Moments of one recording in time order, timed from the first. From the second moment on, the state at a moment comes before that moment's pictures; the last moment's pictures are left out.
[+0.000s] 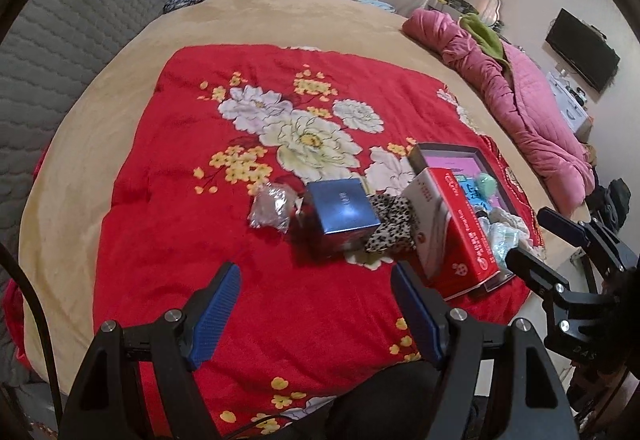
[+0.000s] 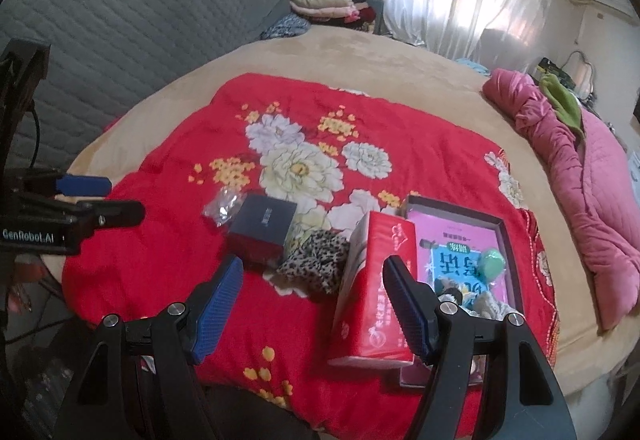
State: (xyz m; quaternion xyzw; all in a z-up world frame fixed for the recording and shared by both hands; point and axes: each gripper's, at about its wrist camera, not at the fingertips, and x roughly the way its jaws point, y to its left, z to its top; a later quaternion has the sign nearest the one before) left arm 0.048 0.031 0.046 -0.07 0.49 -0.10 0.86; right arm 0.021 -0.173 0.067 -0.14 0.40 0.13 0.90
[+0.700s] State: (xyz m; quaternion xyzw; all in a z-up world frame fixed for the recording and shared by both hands) left arm 0.126 0.062 -0.049 -0.11 0.57 -0.06 0.81; right arm 0.082 -0.120 -0.099 -0.49 0.43 0.16 0.74
